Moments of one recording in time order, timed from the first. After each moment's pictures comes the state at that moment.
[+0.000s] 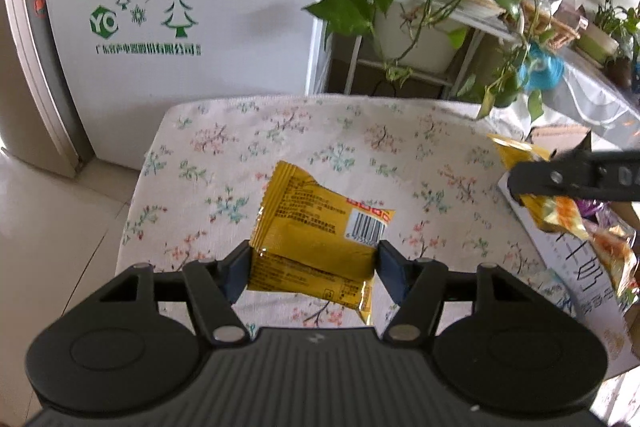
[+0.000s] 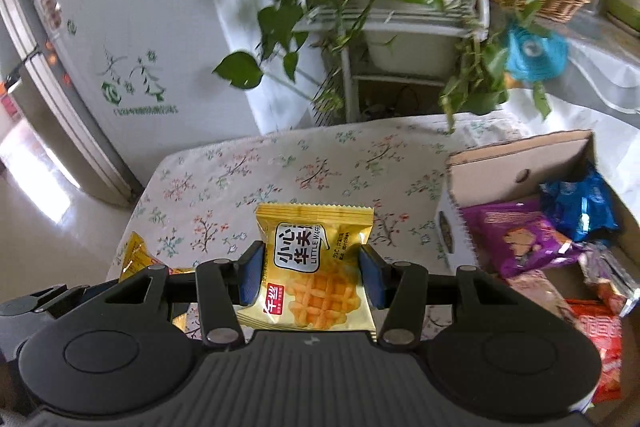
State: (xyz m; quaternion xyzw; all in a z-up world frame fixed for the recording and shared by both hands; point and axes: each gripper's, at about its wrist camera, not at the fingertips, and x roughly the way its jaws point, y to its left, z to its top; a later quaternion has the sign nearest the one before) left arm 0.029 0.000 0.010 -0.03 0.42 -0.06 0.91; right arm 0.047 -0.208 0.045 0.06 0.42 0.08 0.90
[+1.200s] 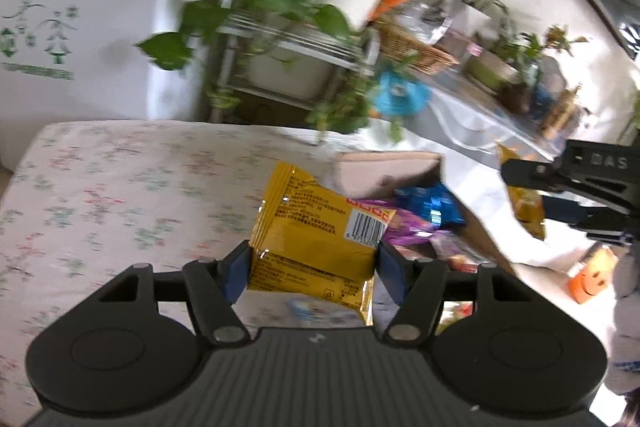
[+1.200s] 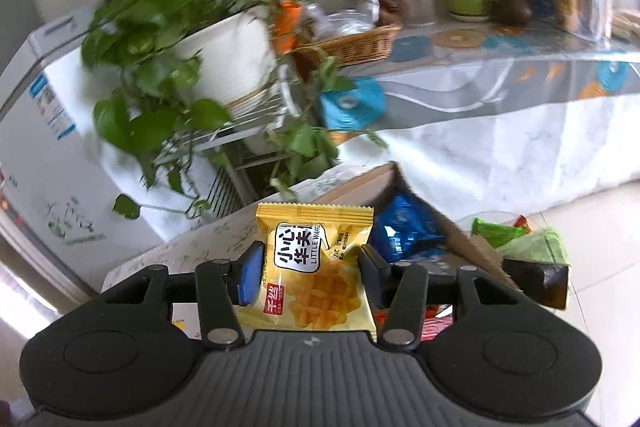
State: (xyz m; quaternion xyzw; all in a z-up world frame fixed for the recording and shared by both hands) left arm -0.007 -0.119 0.055 -0.11 0.38 -0.18 0.90; right arm -0.015 -0.356 0.089 0.18 0.34 -0.05 0.92
